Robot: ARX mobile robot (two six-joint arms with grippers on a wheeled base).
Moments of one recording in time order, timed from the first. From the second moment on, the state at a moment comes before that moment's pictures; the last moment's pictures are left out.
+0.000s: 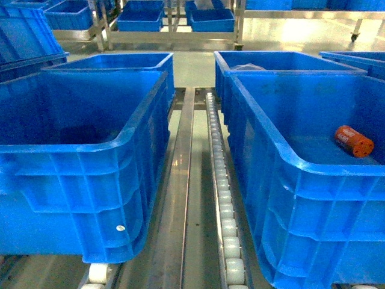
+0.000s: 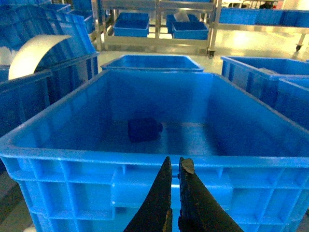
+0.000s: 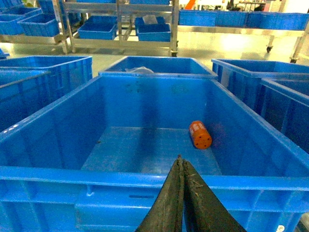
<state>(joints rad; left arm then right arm) 0.00 0.75 0.01 0.72 0.00 0.00 -0.01 0.66 0.01 0.63 0.00 -0.01</state>
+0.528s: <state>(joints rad) 0.00 0.39 0.01 0.39 0.00 0.00 -0.01 0.33 0.01 0.33 0.00 -0.01</state>
